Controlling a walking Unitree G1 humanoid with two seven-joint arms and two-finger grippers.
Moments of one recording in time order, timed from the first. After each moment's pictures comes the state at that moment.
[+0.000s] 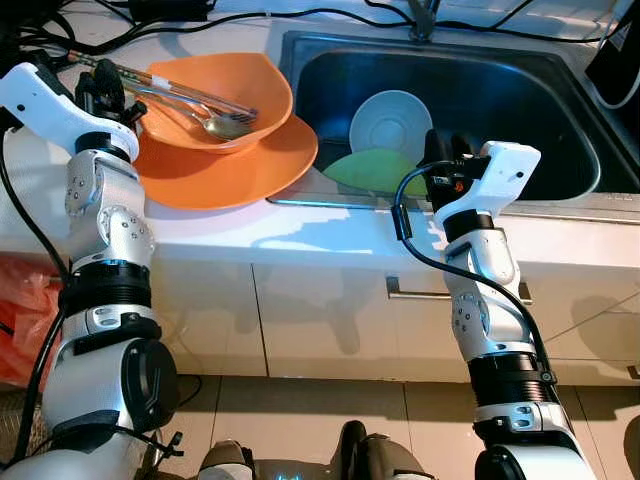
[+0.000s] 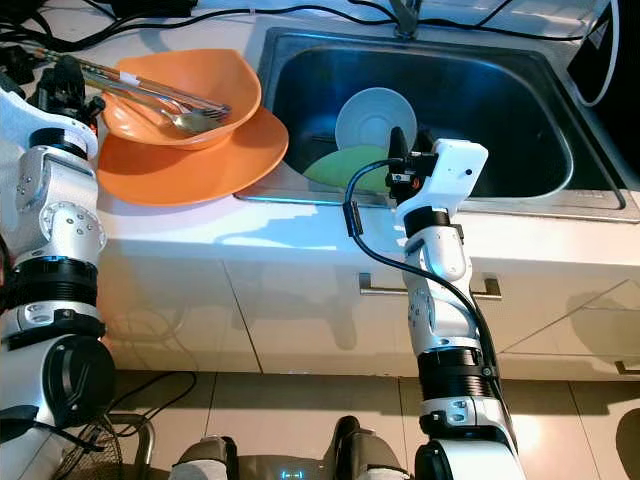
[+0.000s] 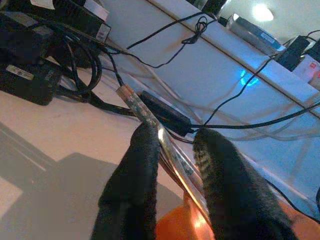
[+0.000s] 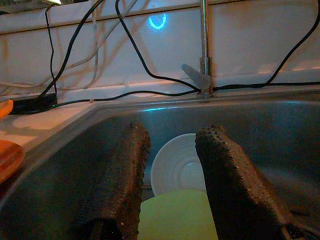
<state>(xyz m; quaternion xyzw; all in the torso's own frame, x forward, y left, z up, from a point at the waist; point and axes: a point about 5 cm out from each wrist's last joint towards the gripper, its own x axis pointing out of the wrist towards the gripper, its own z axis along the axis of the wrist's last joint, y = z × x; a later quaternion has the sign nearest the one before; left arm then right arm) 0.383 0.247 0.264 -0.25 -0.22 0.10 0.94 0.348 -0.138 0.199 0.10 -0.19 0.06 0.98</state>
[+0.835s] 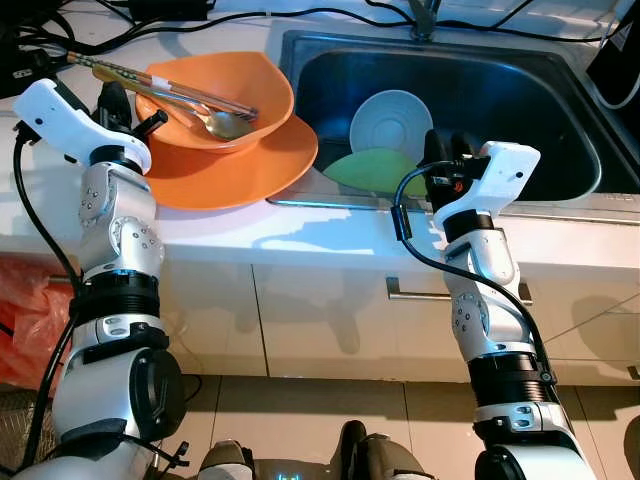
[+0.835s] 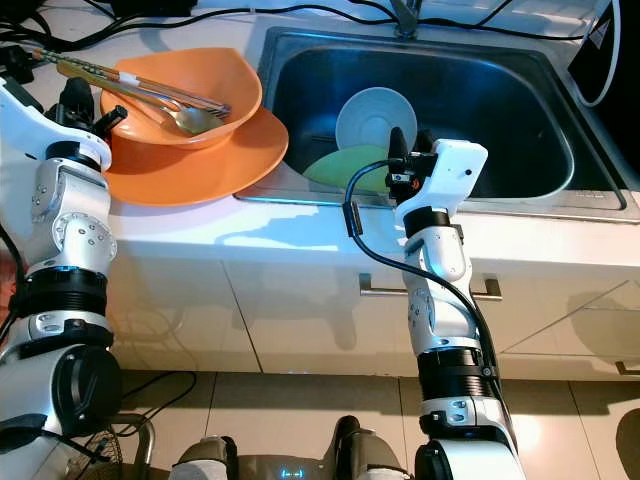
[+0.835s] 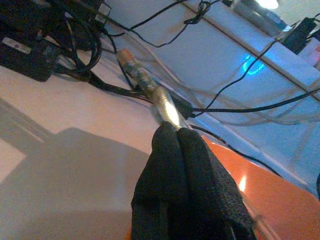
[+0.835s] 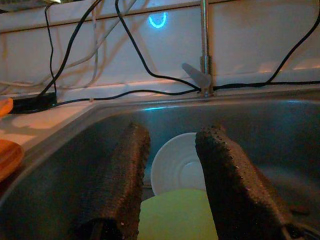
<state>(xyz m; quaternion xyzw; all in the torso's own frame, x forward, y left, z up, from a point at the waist) 0.381 0.238 0.251 -0.25 -0.20 0.09 0.94 0.348 -0.138 0.198 0.10 -0.18 0.06 0.98</state>
